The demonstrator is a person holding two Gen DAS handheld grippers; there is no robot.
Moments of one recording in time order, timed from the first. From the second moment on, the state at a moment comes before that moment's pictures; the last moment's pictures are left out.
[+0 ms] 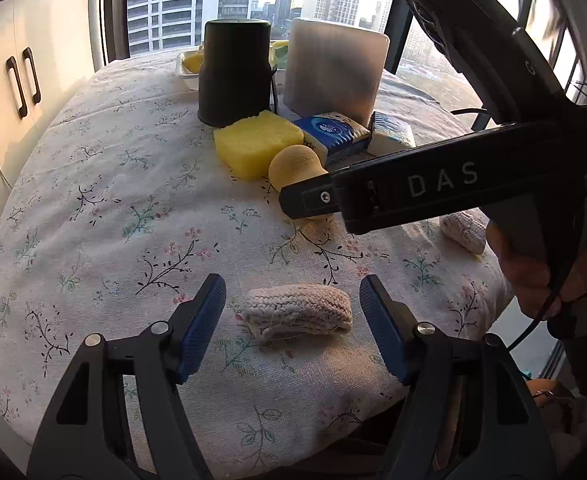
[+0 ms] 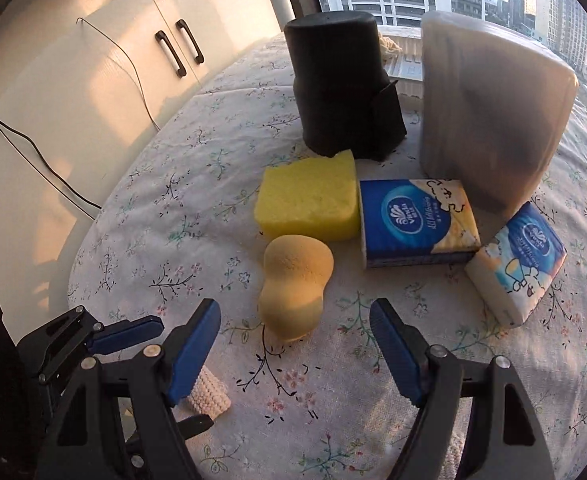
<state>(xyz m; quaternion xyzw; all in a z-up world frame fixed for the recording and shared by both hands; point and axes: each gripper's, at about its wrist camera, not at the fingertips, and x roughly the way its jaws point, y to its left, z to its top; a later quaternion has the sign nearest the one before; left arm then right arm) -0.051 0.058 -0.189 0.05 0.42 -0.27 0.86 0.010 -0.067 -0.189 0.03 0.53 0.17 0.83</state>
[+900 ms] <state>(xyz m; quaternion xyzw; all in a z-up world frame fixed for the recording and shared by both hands) -0.060 0.049 -0.170 0.04 0.39 -0.26 0.88 -0.009 -0.101 -0.159 0.07 0.51 0.16 0.84</state>
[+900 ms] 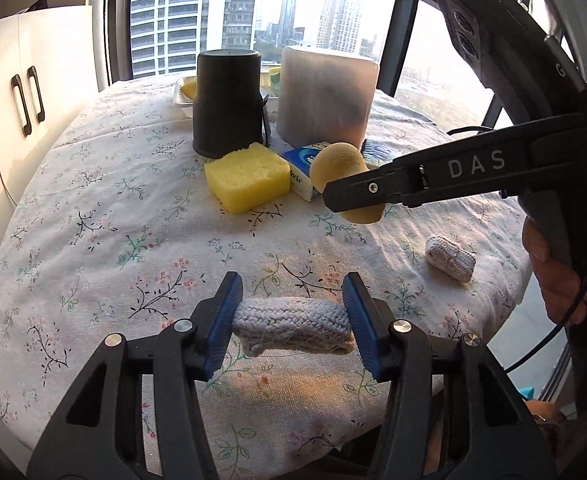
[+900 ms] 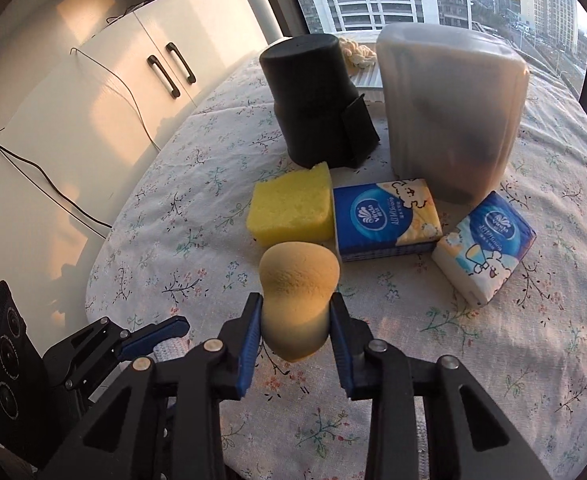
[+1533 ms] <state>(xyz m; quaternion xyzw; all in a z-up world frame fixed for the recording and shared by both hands) 0.003 0.063 -0.153 0.04 0.37 -0.20 0.91 -0.006 -0.197 -0.135 0.07 0.49 0.04 0.87</state>
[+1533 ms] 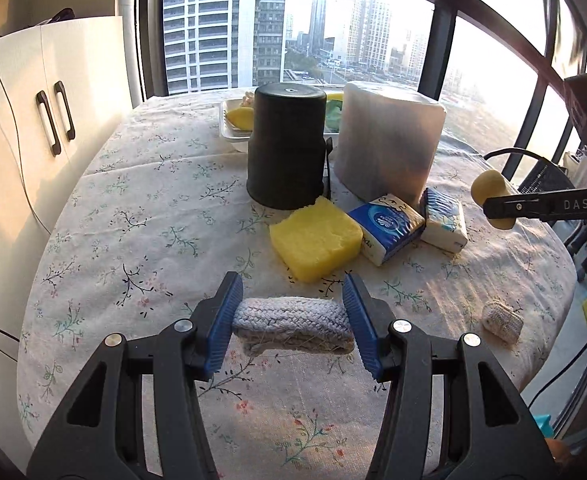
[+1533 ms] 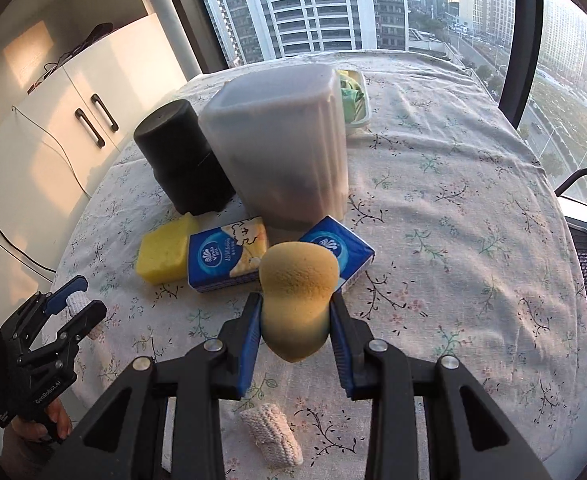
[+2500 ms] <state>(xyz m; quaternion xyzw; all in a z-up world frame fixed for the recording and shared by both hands) 0.222 0.090 -0.133 0.05 0.37 -0.11 0.92 0.149 -0.293 -0.147 0.09 0.50 -0.01 0.86</state>
